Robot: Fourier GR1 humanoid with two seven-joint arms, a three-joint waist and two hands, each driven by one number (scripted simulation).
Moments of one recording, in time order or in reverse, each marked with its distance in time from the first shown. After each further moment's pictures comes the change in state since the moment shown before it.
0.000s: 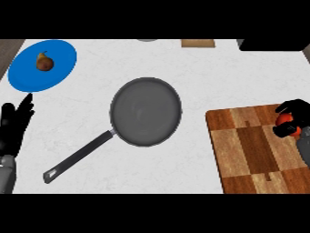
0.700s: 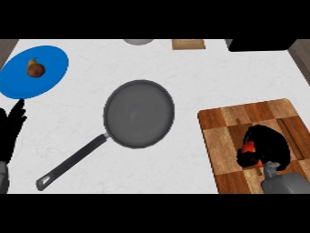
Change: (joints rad) left arm 0.041 0.000 0.046 -0.017 -0.010 -0.012 0.007; right arm 0.282 0.181 0.197 -0.387 0.179 -0.094 0.106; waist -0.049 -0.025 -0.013
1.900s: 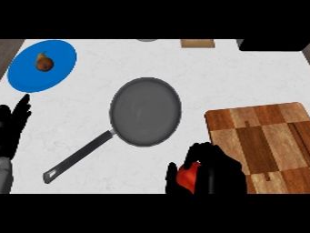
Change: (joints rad) left arm -0.024 -0.014 -0.008 -0.017 -0.014 -0.026 -0.002; right arm 0.069 0.275 0.558 -0.595 0.596 -0.182 0.367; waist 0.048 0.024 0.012
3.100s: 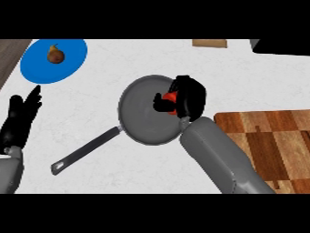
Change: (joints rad) left arm -0.077 -0.027 -0.023 0.029 -0.026 -0.008 0.005; right arm -0.698 0.023 -0.301 1.107 -0.741 -0.596 -0.234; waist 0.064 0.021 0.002
